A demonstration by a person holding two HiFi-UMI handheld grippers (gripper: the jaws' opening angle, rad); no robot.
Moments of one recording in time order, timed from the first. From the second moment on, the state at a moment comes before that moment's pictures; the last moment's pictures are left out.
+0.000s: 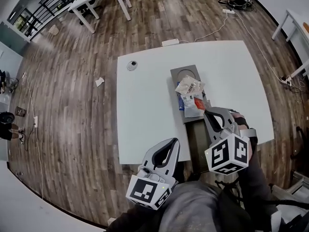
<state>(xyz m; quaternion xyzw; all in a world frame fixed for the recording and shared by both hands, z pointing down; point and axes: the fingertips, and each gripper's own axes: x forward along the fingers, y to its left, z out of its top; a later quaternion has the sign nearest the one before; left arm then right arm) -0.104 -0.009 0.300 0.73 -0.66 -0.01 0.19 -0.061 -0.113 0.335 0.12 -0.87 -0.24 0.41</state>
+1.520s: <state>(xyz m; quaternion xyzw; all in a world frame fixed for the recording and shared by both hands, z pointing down) -0.075 -0.016 0.287 0.75 -0.65 0.01 0.15 -0.002 -0.075 0.275 0.18 -0.97 -0.03 0.12</state>
